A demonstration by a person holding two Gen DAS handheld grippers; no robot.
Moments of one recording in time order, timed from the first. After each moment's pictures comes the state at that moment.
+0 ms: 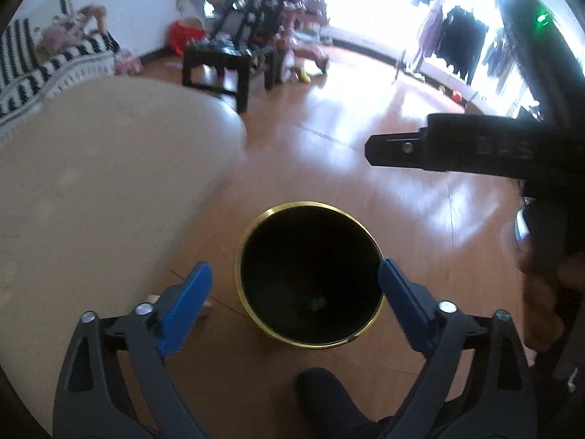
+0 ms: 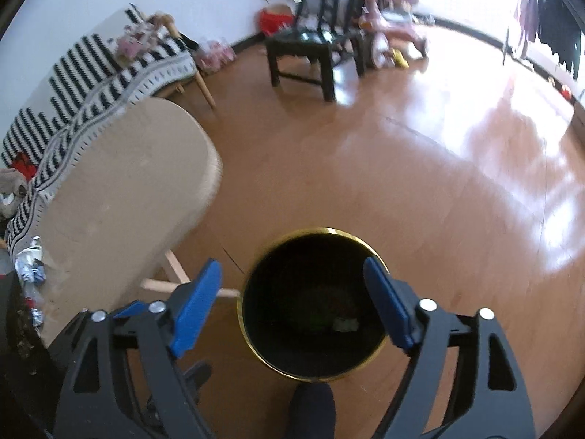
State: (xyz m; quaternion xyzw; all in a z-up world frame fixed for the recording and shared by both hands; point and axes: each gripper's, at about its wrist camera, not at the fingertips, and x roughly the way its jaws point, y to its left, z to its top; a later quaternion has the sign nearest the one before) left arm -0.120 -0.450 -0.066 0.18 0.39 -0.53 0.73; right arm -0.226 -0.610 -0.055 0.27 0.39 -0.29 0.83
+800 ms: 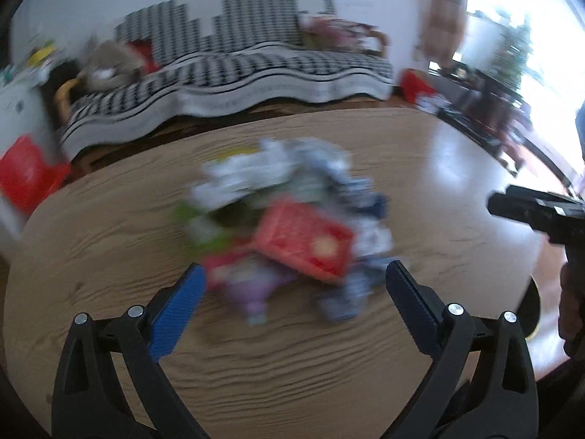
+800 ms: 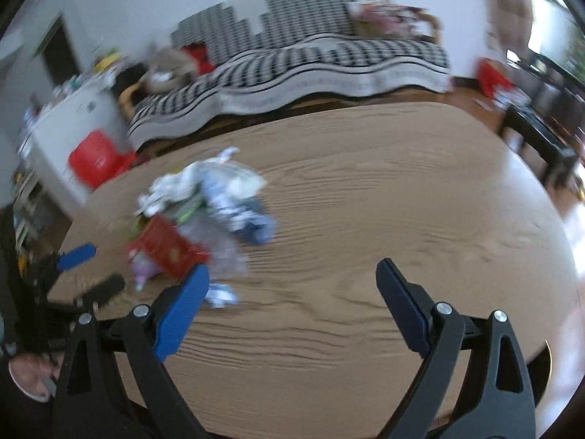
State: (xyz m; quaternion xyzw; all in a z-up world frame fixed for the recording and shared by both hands) left arm 0.056 -0.025 0.003 0.06 0.38 -0.18 0.90; right arm 0.031 -0.264 0.005 0.10 0.39 0.04 0.91
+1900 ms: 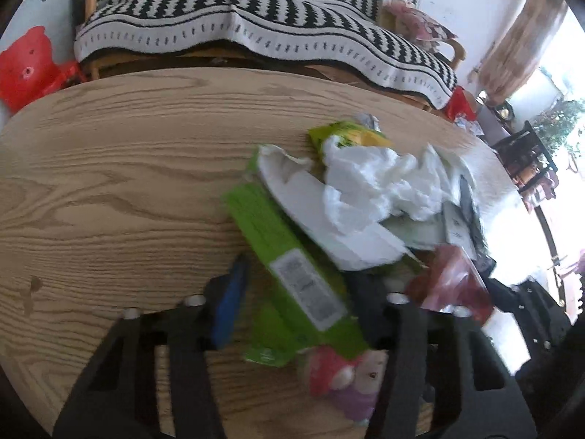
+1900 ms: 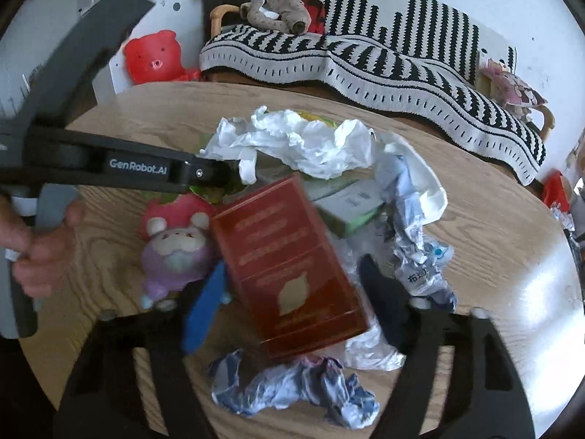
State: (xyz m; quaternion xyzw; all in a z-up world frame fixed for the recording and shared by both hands) left arm 0.187 0.032 -0.066 -0.07 0.49 -0.15 0.86; right arm 0.133 -0.095 -0.075 -0.12 0.39 0.14 0.90
